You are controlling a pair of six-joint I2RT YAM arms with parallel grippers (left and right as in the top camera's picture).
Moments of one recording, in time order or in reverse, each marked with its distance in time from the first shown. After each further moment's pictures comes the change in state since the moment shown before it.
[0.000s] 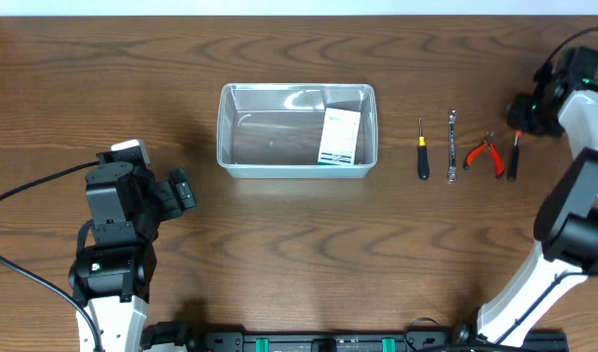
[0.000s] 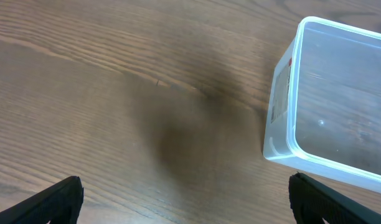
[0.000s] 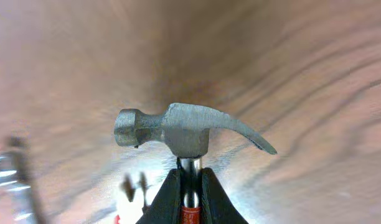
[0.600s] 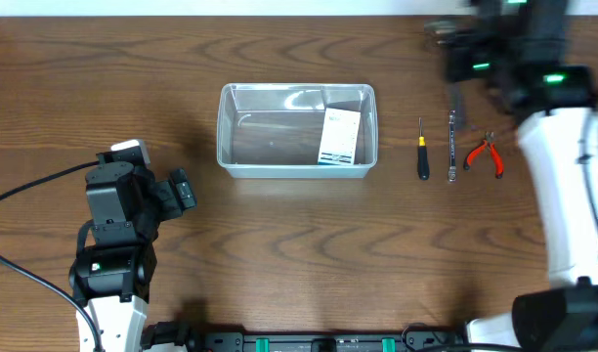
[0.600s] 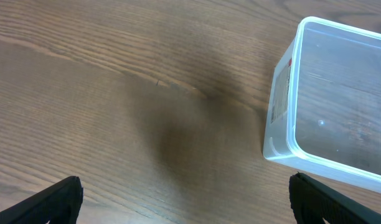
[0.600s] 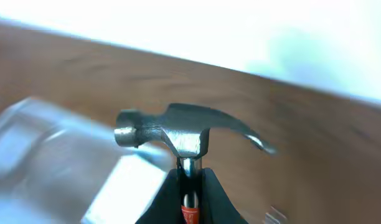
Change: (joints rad) left arm 0.000 0.000 0.000 0.000 0.000 0.000; right arm 0.521 -0.444 0.040 0.014 -0.243 -0.160
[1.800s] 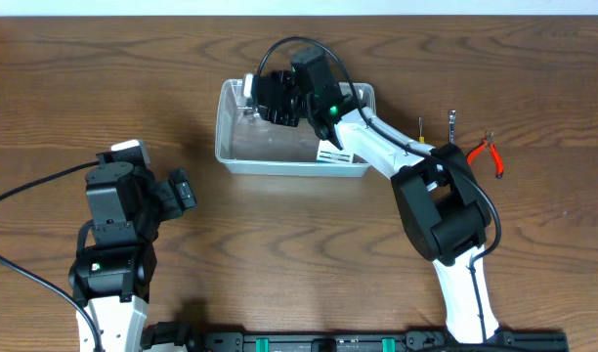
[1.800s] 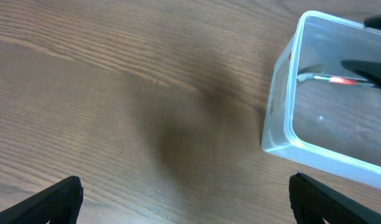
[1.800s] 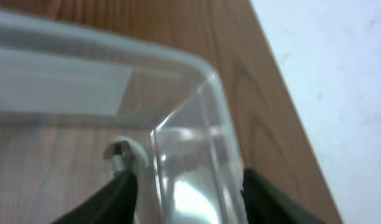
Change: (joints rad) left arm 0.000 0.000 0.000 0.000 0.000 0.000; right arm 0.398 0.631 -0.002 0.724 -0.098 -0.624
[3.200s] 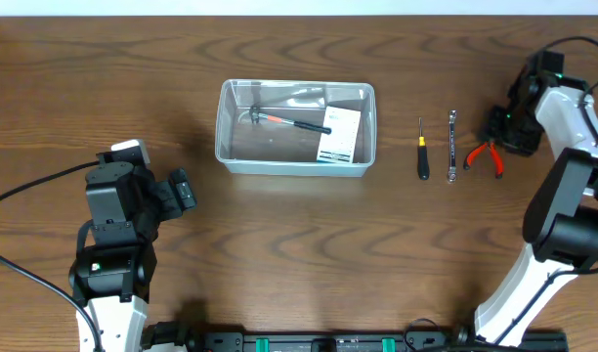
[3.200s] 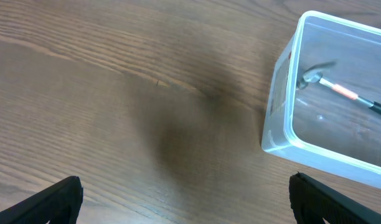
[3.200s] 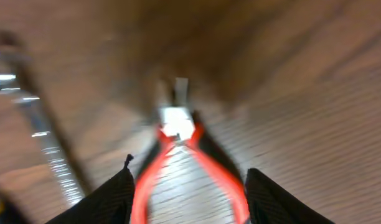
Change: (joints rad) left arm 0.000 0.000 0.000 0.000 0.000 0.000; right arm -0.836 -0.158 -0.077 -0.960 0.388 0.905
